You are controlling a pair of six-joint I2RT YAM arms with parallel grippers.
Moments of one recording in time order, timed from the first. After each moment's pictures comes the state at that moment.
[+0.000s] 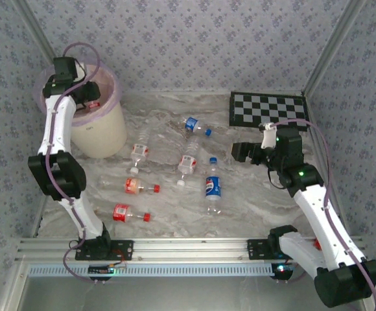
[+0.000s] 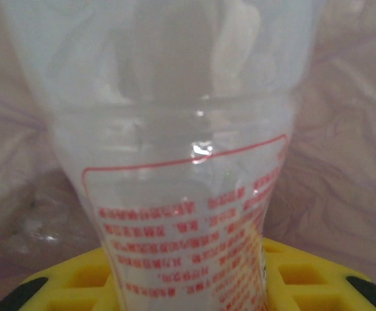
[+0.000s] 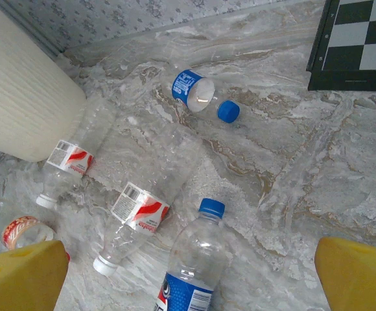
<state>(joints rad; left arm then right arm) 0.11 1.87 1.94 -0.84 0.07 -0.12 0.22 0.90 0.87 -0.52 -0.32 0.29</state>
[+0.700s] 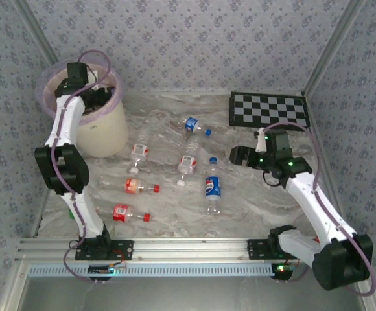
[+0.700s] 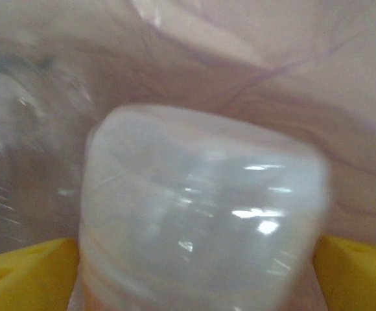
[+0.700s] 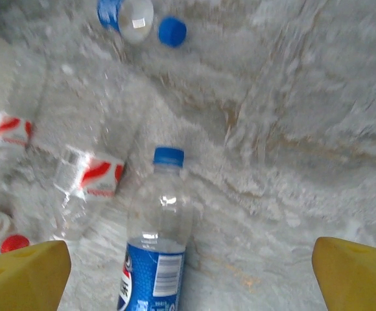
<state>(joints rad) 0.08 1.94 1.94 -0.84 0.14 -0.11 0.26 1.07 0.85 -0.61 -0.26 0.37</state>
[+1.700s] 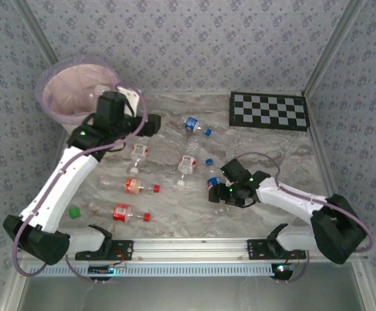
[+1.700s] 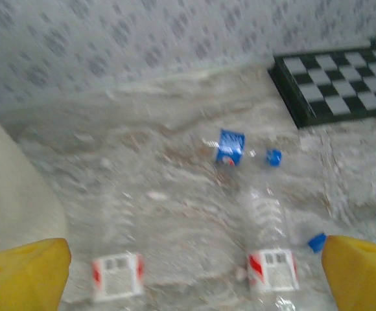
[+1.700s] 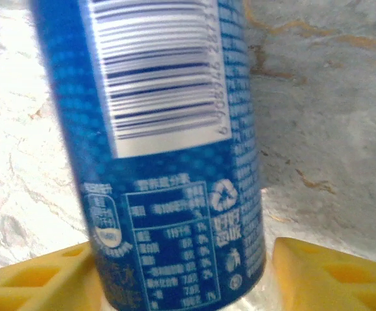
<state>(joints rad) -0.50 1.26 1.38 -0.70 -0.04 -0.19 0.69 1.23 0.62 -0.56 -0.21 0.77</state>
